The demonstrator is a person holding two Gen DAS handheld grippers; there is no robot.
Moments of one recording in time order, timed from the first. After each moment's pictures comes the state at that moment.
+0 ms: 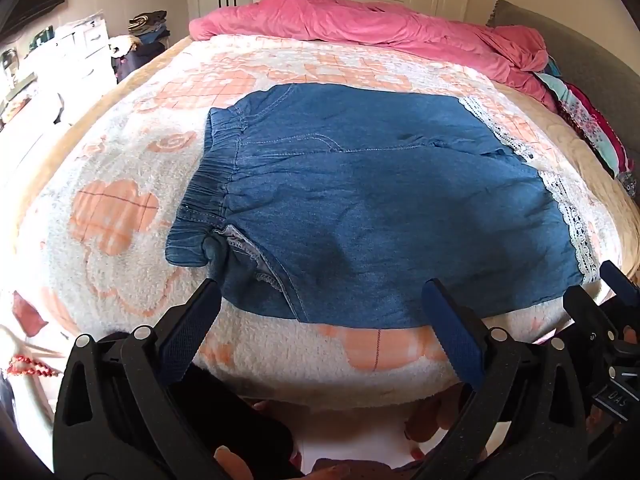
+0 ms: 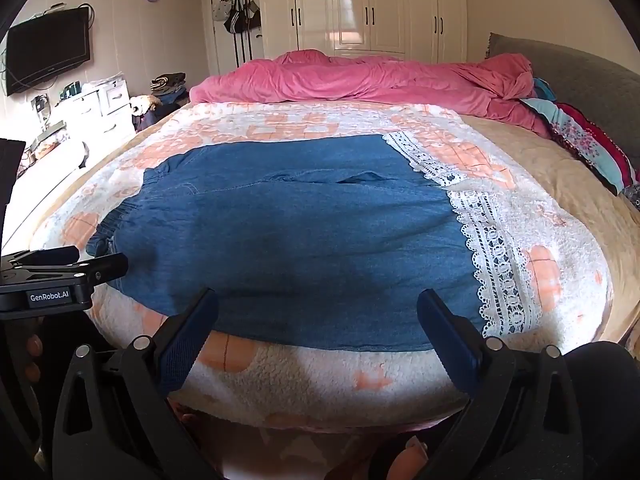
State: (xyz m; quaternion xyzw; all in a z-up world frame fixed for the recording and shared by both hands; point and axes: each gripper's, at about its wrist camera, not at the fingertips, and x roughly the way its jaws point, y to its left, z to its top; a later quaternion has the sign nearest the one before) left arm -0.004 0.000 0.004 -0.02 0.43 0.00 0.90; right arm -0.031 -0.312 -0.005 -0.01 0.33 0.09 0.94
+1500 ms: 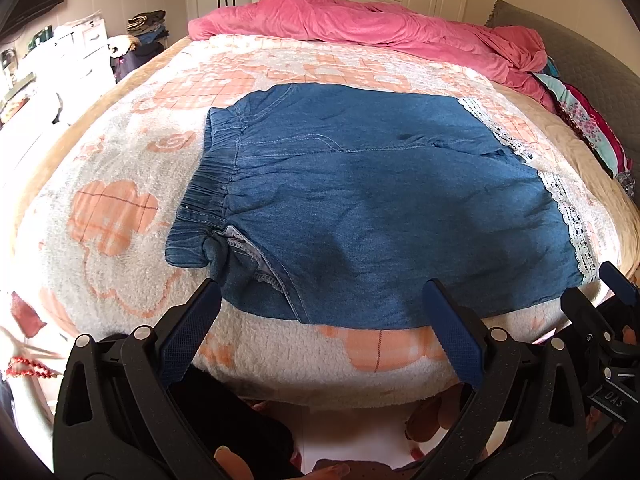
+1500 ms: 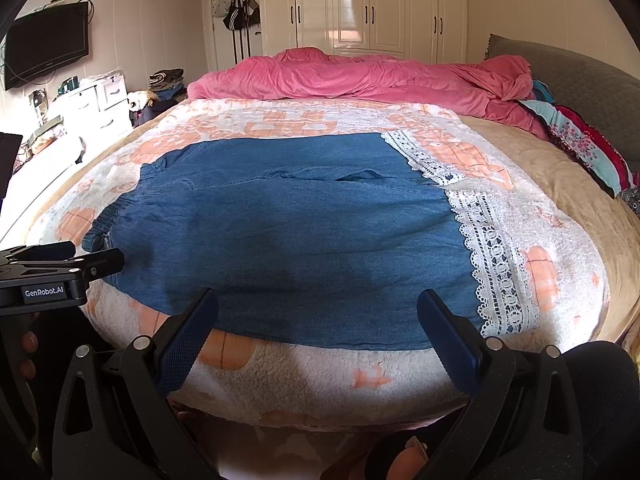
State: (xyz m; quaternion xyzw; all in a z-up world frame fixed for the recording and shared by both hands) left arm -0.004 0.001 0.004 -0.02 0.43 0.00 0.90; right arm -0.030 -0.314 -0.009 -0.01 0.33 0.09 0.94
